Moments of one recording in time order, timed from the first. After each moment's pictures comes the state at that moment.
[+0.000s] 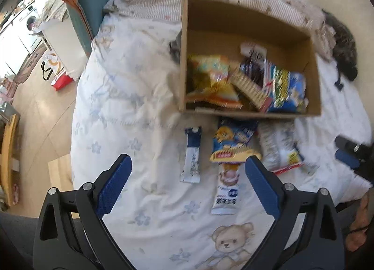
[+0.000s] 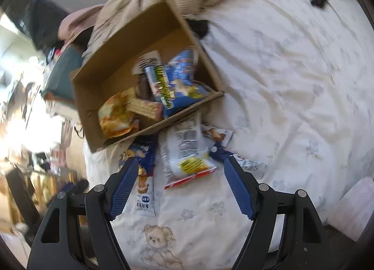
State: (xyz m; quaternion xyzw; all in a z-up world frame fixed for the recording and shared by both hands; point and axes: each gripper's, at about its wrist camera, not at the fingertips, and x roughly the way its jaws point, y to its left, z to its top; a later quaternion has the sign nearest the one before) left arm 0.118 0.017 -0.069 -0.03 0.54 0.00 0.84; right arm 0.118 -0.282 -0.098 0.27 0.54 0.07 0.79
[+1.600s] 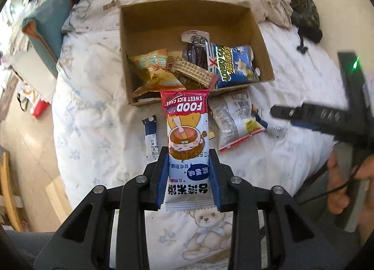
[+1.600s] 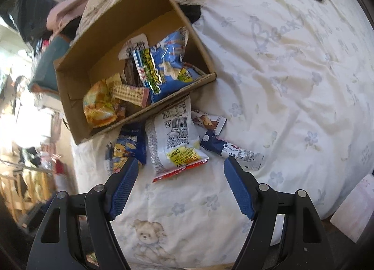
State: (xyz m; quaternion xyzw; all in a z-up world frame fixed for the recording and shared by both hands) left arm 0.091 -0.022 -0.031 0.02 0.55 -0.12 0.83; right arm 0.124 -0.265 -0.116 0.23 0.58 0.06 0.78
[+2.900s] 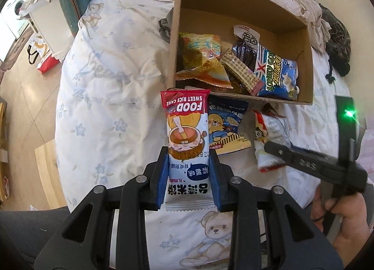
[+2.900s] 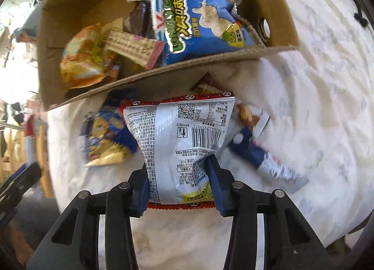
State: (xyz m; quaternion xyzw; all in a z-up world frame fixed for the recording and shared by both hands) left arm 0.115 0.025 -0.070 -0.07 0.58 -0.04 0.81; right arm 0.153 -0.214 -0.161 0.14 0.64 0.11 0.75
